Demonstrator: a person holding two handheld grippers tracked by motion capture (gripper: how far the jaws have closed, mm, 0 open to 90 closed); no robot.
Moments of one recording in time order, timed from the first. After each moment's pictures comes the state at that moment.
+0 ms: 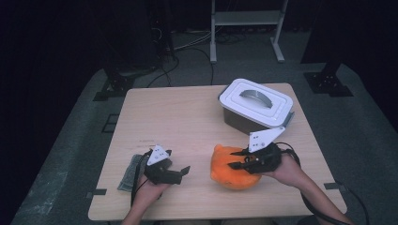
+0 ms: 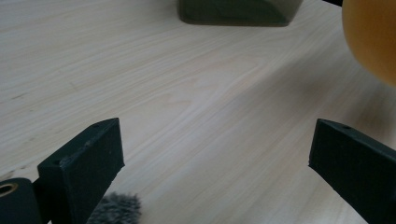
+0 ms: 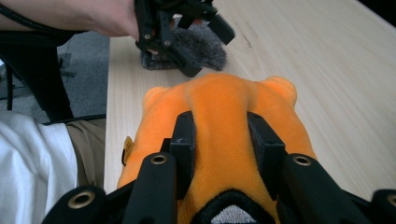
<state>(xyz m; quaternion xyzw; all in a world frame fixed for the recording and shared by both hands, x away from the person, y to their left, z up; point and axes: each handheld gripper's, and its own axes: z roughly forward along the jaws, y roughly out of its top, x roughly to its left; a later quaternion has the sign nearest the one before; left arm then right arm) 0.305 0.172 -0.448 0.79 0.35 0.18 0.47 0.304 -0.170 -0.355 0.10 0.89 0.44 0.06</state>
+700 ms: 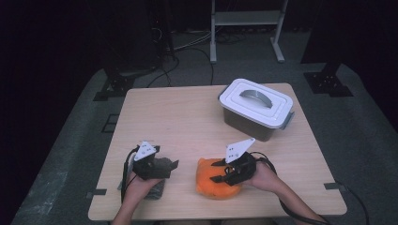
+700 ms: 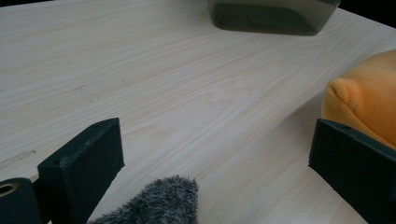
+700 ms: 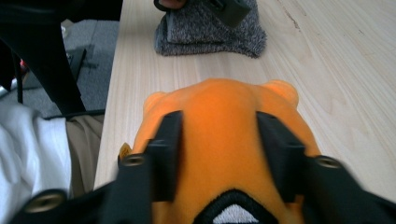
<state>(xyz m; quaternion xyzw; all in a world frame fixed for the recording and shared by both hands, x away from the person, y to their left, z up) 0.313 0.203 -0.443 0.78 0.37 0.18 0.47 0.313 -0.125 -0.412 0.08 0.89 0.44 0.01</state>
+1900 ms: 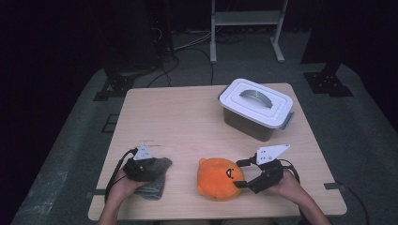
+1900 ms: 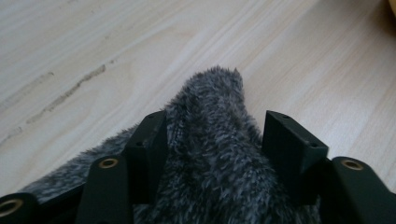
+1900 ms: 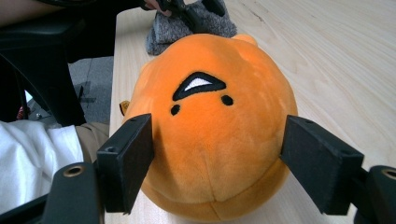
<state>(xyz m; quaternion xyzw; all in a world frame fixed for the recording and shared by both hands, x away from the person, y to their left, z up) 0.322 0.234 -0.459 0.87 0.33 0.14 0.33 0.298 -0.199 -0.427 0.15 0.86 0.49 0.01</state>
